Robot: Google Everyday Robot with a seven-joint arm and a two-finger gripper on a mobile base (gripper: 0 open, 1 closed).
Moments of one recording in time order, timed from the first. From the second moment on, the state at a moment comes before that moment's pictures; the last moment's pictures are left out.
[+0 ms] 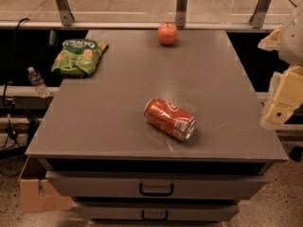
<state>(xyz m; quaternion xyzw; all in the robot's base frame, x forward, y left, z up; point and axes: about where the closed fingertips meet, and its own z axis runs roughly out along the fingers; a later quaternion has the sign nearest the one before) 0.438 -0.216 0.977 -0.60 0.78 -0.04 0.16</state>
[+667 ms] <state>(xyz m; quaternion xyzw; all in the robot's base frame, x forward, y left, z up) 0.464 -0.207 0.974 -0.61 0.77 -0.03 0.19</state>
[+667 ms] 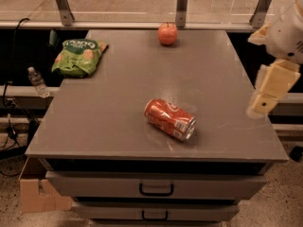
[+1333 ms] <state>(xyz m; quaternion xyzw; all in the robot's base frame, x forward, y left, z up) 0.560 -0.153 0.956 -0.61 0.74 0.01 0.28</state>
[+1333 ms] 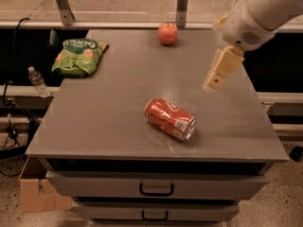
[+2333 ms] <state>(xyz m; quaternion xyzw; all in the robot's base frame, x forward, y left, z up) 0.630 -0.116 0.941 -0.58 0.74 0.04 0.33</state>
